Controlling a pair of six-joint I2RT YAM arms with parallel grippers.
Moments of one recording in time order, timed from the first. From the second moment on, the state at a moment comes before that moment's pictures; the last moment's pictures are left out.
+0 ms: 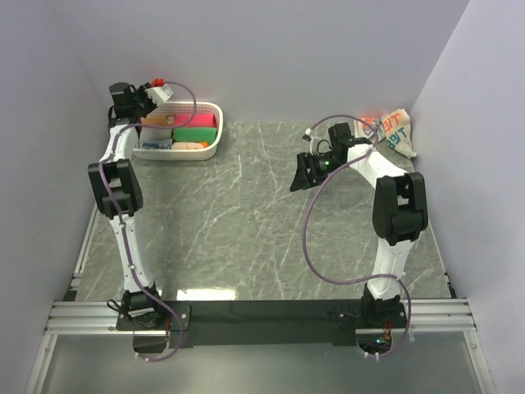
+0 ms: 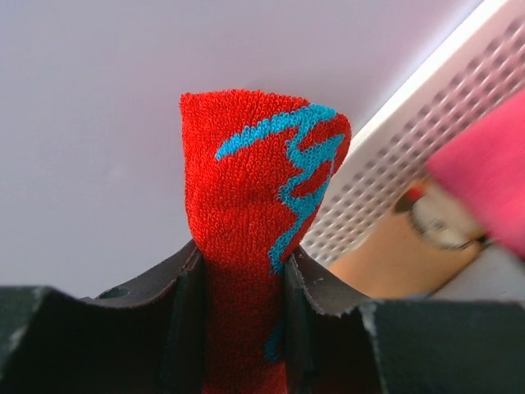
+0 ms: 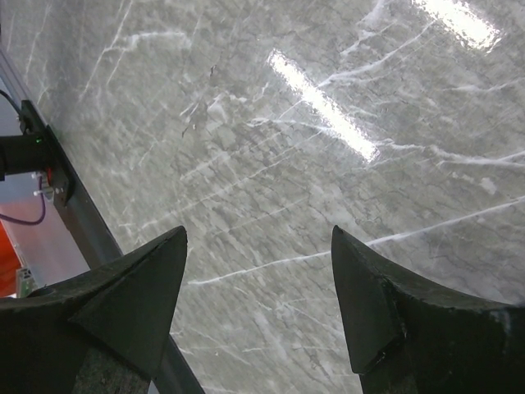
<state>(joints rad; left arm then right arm) 0.17 2.43 2.18 0.02 0.40 0.97 0.17 1.96 1.50 -0.72 -0.81 -0.14</state>
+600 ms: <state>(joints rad) 0.27 2.58 2.22 0.11 0.69 1.13 0.17 1.96 1.45 -0.74 -0.81 -0.14</state>
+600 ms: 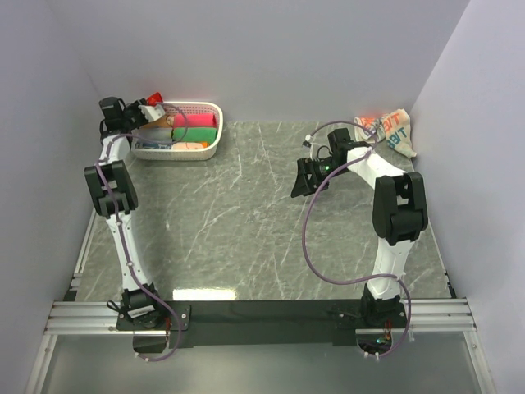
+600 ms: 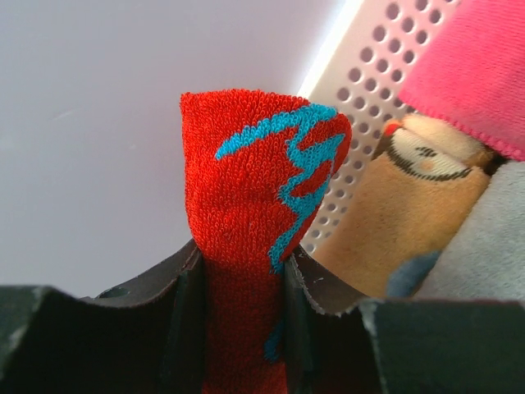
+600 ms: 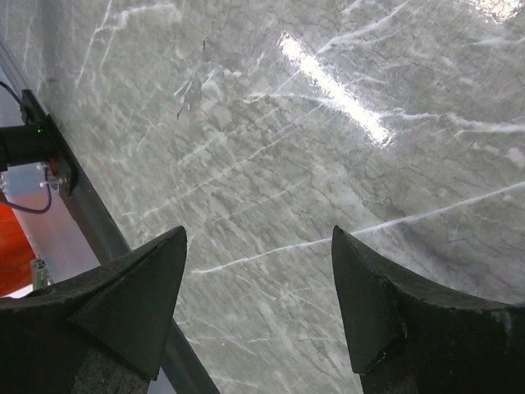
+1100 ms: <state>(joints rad) 0.27 2.65 2.26 0.13 0.72 1.16 0.17 1.98 1.45 -0.75 -0.81 -0.14</state>
